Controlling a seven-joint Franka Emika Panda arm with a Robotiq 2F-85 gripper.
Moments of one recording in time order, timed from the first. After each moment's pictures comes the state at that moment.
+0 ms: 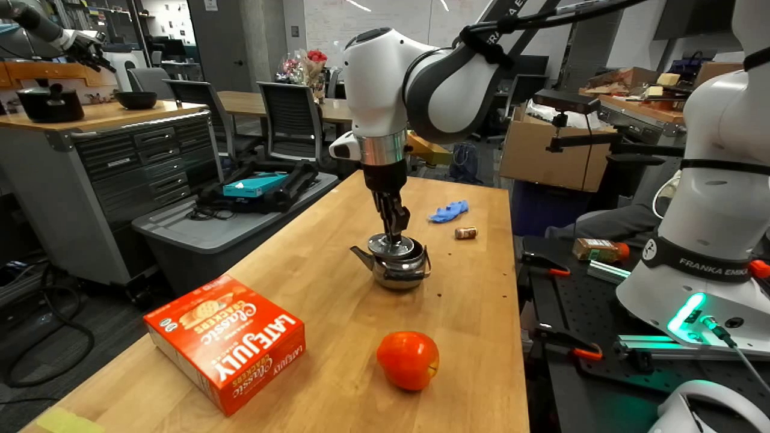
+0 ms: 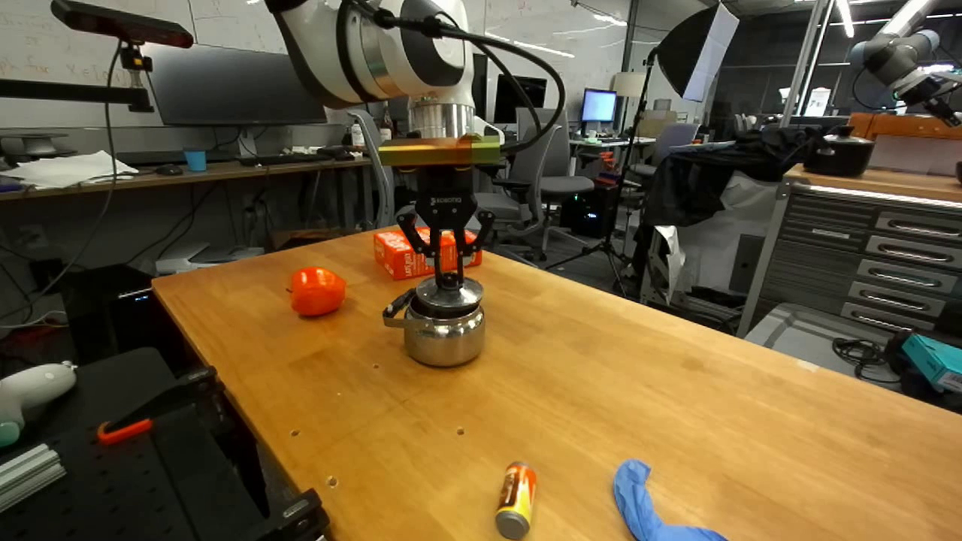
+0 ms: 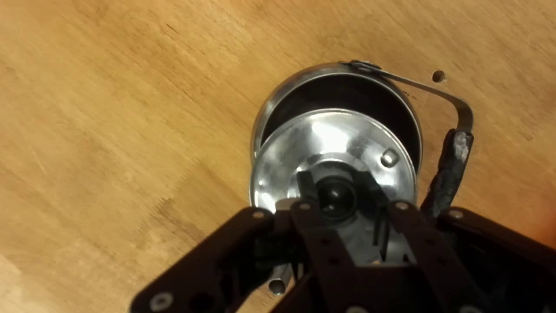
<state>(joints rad) 0.07 0.26 0.08 -2.27 -0.31 2.40 -0.33</state>
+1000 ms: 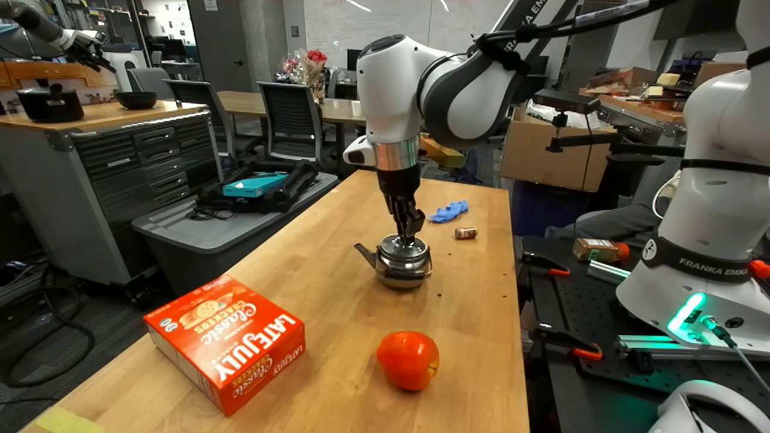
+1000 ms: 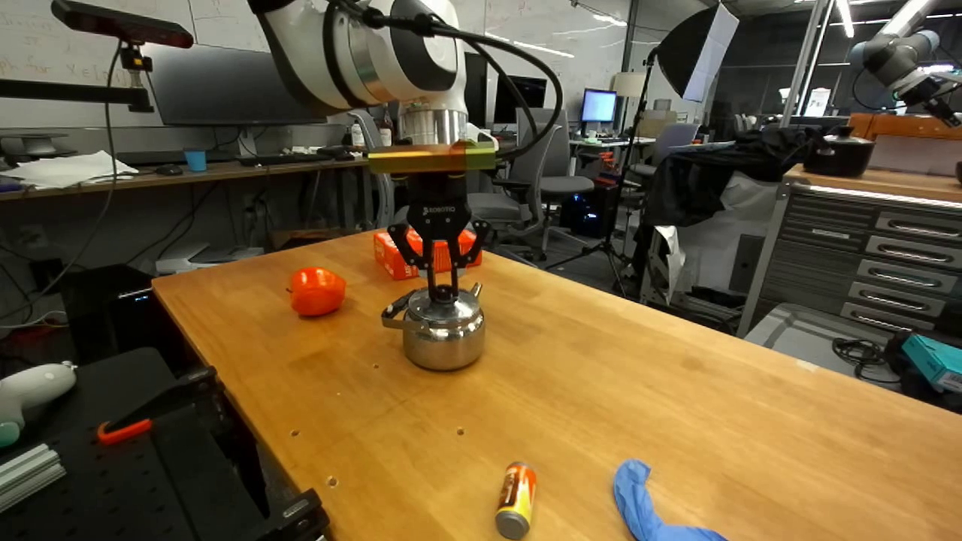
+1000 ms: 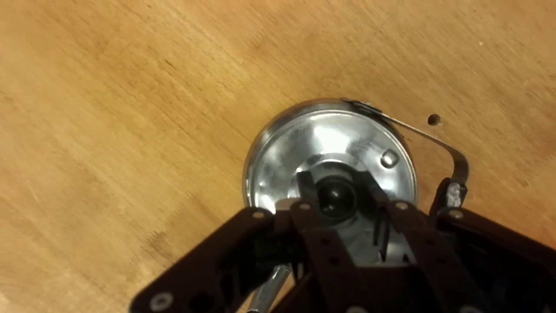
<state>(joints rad) 0.07 0.22 0.06 -2.34 -0.35 2.41 -0.33</state>
